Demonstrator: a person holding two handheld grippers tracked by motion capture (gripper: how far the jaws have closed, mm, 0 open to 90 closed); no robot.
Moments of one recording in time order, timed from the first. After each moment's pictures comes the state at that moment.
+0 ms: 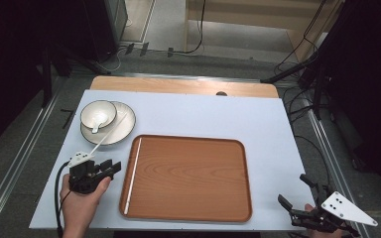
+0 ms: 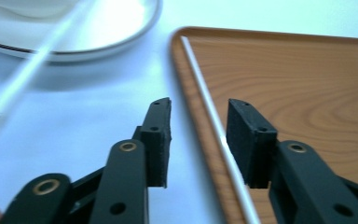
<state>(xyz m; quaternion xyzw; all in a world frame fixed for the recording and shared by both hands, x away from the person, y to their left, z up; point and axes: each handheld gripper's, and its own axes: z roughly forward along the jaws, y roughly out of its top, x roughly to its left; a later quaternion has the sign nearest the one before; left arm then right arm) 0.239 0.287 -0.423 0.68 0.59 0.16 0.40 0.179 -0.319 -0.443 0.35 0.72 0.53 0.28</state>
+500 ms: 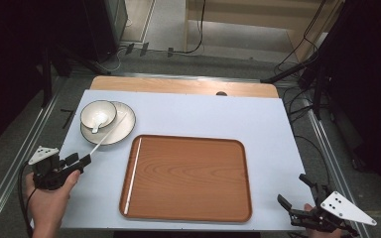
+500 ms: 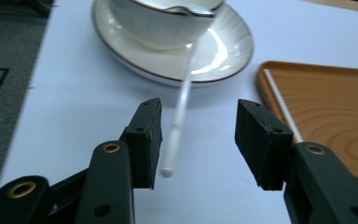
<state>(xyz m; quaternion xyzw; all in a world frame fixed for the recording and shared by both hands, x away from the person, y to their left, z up) 0.235 0.354 -0.408 0.64 0.63 0.23 0.38 0.180 -0.318 -0.444 0.35 0.72 0.53 0.28</state>
